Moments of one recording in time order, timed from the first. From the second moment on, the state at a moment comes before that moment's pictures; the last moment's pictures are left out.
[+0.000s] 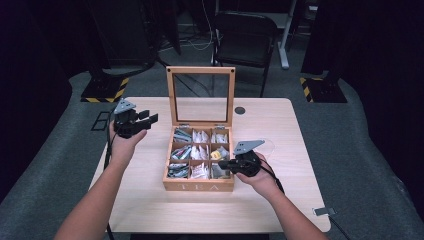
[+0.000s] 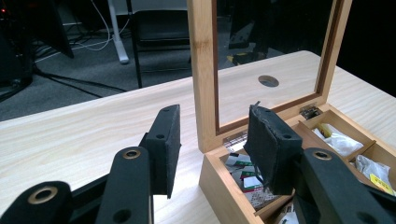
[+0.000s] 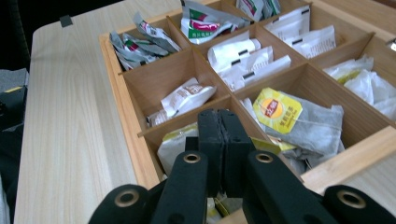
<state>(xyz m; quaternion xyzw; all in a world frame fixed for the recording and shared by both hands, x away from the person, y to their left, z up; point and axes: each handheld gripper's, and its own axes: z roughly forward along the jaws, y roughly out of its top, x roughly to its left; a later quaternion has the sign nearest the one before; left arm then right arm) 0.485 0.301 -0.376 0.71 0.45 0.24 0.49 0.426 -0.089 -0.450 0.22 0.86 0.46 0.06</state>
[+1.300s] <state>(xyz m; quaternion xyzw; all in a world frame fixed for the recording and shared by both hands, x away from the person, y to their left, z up) 0.486 0.304 -0.376 0.70 0.45 0.25 0.49 0.437 -0.090 -0.403 0.23 0.83 0.50 0.05</state>
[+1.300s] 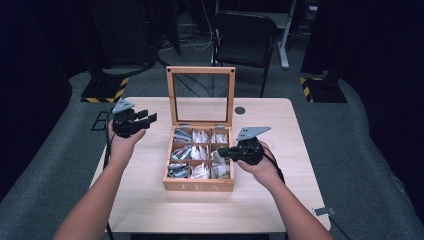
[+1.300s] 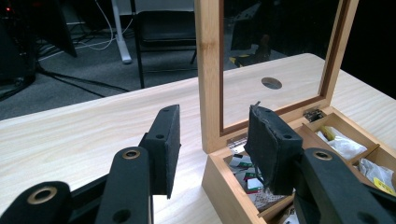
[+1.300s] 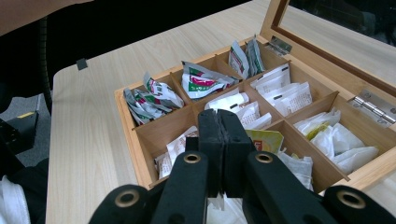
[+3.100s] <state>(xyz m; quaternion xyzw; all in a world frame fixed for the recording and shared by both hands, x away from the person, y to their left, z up) 0.488 0.302 -0.378 0.70 0.45 0.24 0.49 0.462 -0.173 -0.366 0.31 0.81 0.48 0.15</state>
